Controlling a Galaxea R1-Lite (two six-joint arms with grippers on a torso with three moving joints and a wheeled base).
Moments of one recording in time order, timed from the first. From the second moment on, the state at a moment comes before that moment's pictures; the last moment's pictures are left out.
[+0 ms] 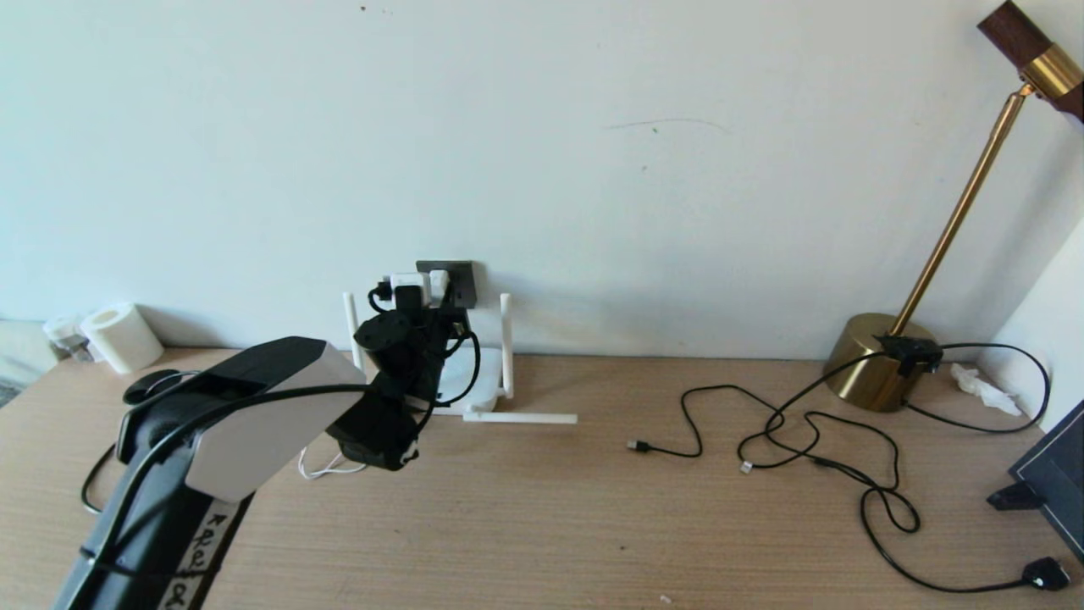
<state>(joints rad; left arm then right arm) -0.29 2.57 -1.43 -1.49 0.30 0.12 -0.01 0.00 0.00 0.00 -0.01 0.01</state>
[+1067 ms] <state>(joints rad) -0.29 2.57 -1.43 -1.49 0.29 0.12 -0.01 0.00 0.00 0.00 -0.01 0.01</state>
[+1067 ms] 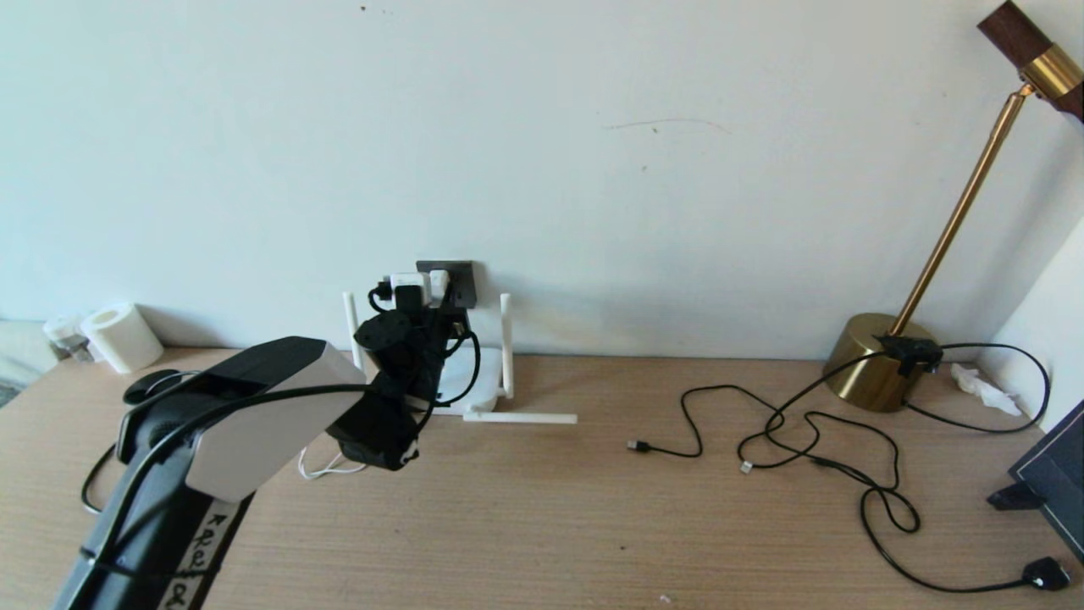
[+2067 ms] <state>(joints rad) -0.30 2.57 -1.43 -1.49 0.30 0.12 -0.01 0.00 0.00 0.00 -0.01 0.01</state>
